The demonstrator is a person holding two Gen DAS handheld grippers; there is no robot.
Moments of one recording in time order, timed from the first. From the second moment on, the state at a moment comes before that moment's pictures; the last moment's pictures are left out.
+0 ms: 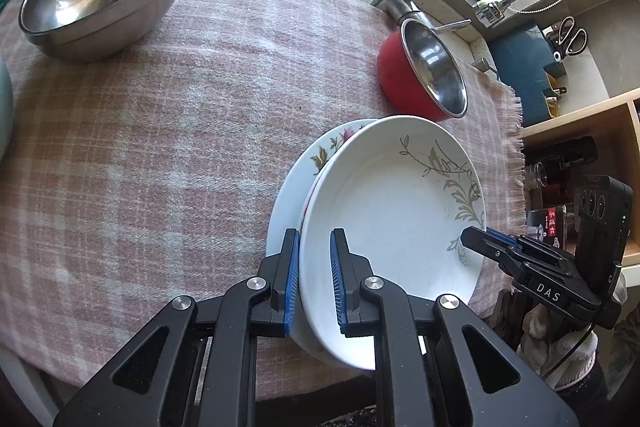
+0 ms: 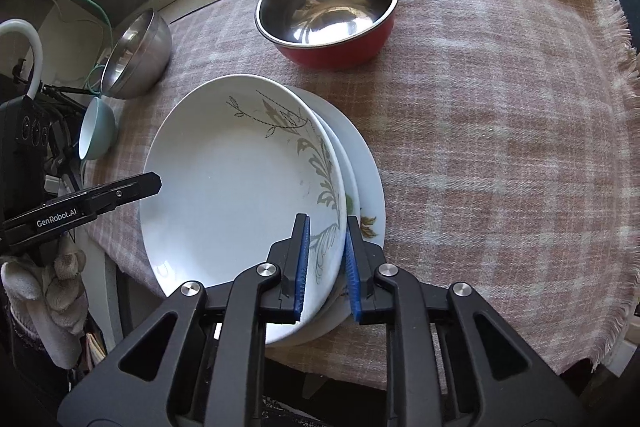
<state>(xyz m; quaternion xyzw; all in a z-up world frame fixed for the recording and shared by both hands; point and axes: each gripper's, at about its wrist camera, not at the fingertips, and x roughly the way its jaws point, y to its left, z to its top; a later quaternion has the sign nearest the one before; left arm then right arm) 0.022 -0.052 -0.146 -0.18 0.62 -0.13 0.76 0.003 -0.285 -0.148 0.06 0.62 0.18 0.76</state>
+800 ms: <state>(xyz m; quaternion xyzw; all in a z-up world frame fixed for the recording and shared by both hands) 0.014 -0.061 -0.139 -0.16 0.60 -0.11 0.78 0.000 -0.280 -0.142 0.03 0.60 0.19 0.77</state>
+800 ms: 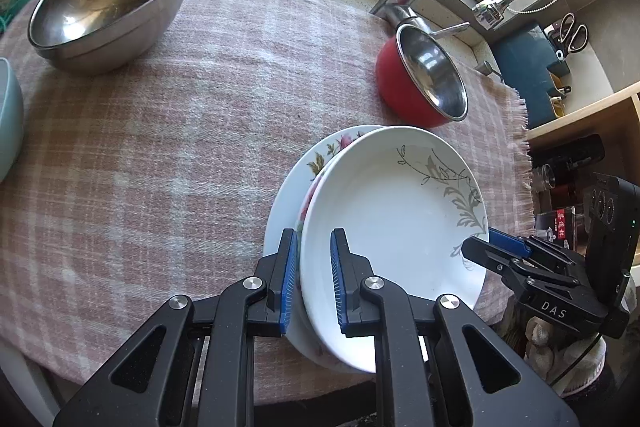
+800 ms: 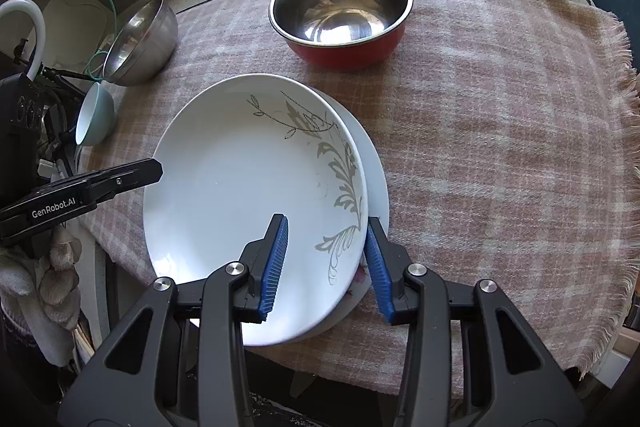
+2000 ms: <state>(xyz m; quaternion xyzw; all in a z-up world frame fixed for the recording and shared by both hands) 0.038 0.129 -0.086 -0.17 0.50 -0.02 0.85 0.031 -0.139 -0.057 0.03 0.48 0.20 0.86</state>
